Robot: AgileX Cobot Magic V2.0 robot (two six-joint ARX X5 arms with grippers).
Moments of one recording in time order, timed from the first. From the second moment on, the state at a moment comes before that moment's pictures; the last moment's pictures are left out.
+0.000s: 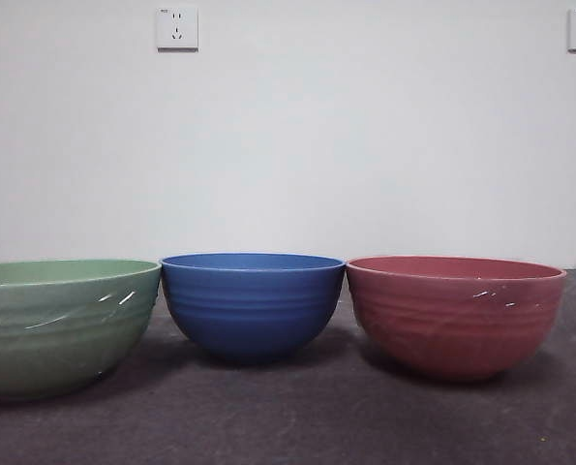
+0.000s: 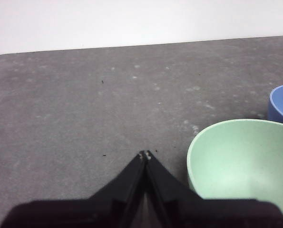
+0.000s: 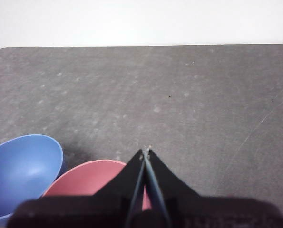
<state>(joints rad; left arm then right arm) -0.05 0.00 0.03 -0.20 0.08 0.01 0.37 0.56 0.55 -0.28 0.09 0.11</state>
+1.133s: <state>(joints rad) -0.05 0.00 0.03 -0.20 0.08 0.01 0.30 0.36 0.45 -0.30 0.05 -0.02</state>
